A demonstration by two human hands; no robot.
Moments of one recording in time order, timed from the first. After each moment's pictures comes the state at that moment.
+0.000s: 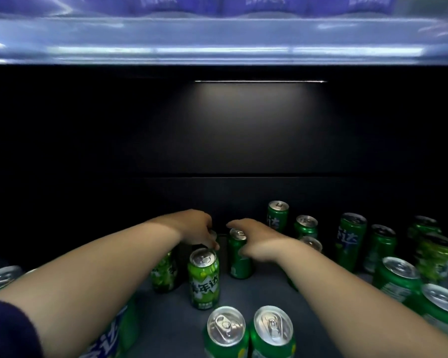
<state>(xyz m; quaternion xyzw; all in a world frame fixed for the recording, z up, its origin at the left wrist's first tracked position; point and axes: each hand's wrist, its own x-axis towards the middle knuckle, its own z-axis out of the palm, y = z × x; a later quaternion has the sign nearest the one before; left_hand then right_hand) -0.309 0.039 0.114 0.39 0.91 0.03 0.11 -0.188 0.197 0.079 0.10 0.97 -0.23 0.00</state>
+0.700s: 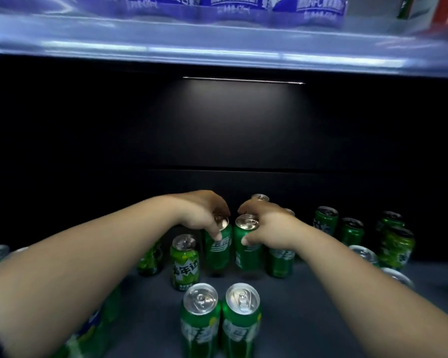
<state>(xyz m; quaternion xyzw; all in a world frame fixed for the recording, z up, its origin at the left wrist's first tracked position) -0.241 0.050 0.159 0.50 0.85 0.09 0.13 -0.101 0.209 0.126 0.12 0.96 -0.23 -0.08</state>
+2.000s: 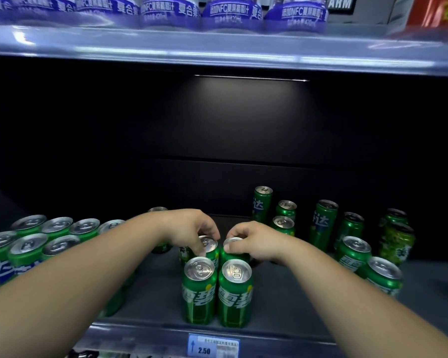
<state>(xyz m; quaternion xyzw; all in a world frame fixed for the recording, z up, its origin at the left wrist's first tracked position) -0.209 0.000 0.112 0.49 0.84 0.11 0.19 -0.092 0.188 0.070 0.08 0.90 -0.43 0.03</state>
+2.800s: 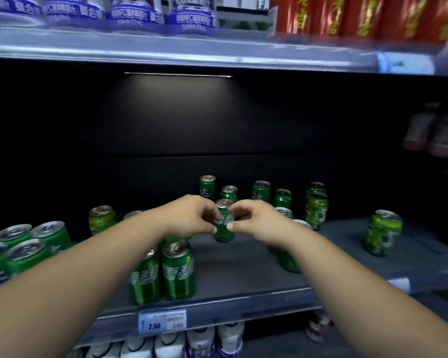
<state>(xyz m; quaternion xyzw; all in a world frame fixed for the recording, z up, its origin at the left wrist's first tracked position) -0.104 0.084 0.121 0.56 0.81 0.18 0.08 0.040 0.243 0.096 0.16 0.90 -0.39 -0.14</state>
